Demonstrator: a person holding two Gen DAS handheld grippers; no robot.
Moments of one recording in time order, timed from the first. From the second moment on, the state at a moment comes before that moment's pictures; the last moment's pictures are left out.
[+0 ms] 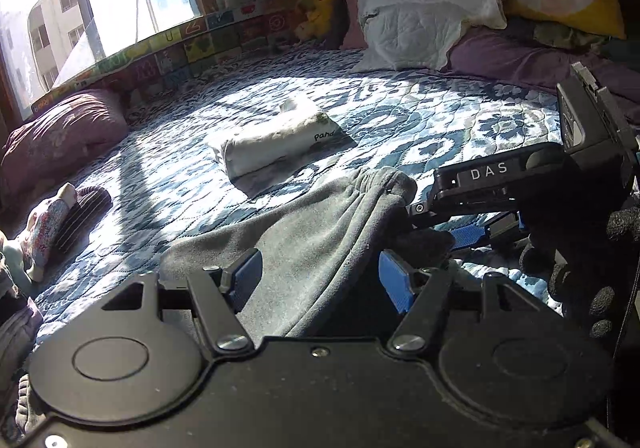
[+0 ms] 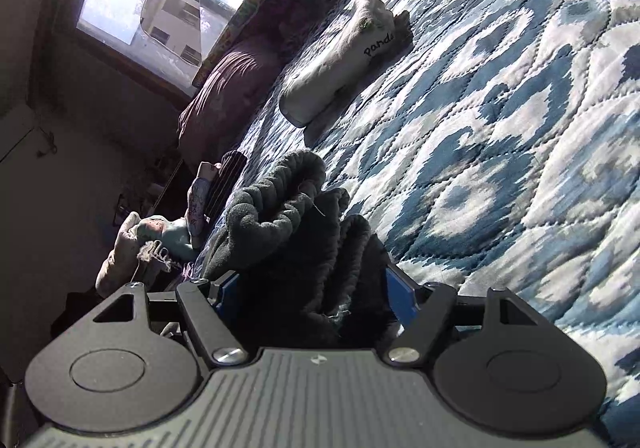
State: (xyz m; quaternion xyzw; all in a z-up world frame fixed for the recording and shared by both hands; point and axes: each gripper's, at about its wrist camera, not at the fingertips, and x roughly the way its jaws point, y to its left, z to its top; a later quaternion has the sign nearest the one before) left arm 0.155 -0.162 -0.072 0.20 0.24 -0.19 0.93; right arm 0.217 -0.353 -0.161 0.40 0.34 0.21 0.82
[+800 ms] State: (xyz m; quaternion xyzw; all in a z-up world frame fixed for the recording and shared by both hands) left arm 0.150 -0.021 -0.019 -0.05 0.20 -0.06 0.98; right arm 0.225 -0.335 -0.154 0.36 0.34 0.22 0.84
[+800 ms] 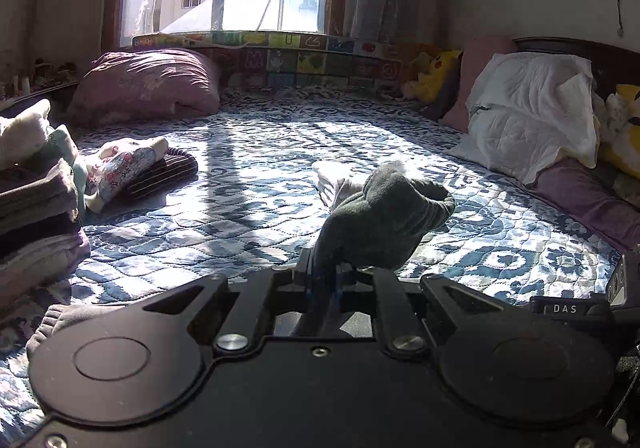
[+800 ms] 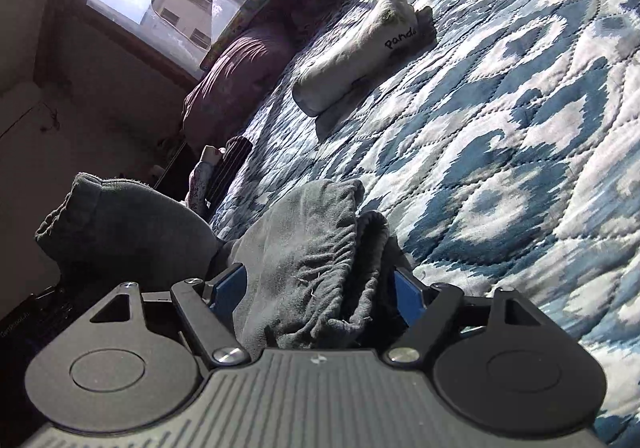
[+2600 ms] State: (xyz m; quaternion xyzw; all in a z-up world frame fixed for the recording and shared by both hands) left arm 0.147 0.207 -0.151 -0.45 0.23 0.08 0.86; right arm 0.229 -0.339 -0.152 0.33 0.33 0.17 0.87
